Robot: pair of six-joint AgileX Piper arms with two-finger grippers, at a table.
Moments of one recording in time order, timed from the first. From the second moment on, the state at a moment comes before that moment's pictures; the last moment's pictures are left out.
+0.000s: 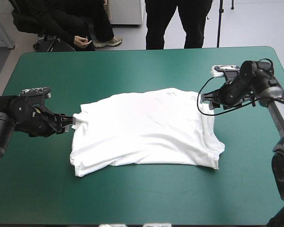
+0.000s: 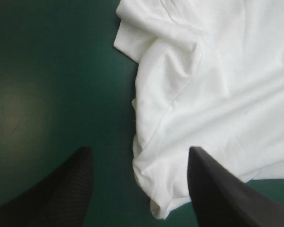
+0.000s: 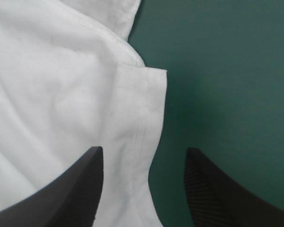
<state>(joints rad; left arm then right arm) -0.05 1.24 -1.17 -0.10 1.17 -0.04 0.07 1.75 -1.51 0.18 1.11 -0.10</state>
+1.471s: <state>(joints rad) -0.05 1.24 -1.17 -0.10 1.17 -0.04 0.16 1.91 -1.70 0.36 1.13 -0.18</state>
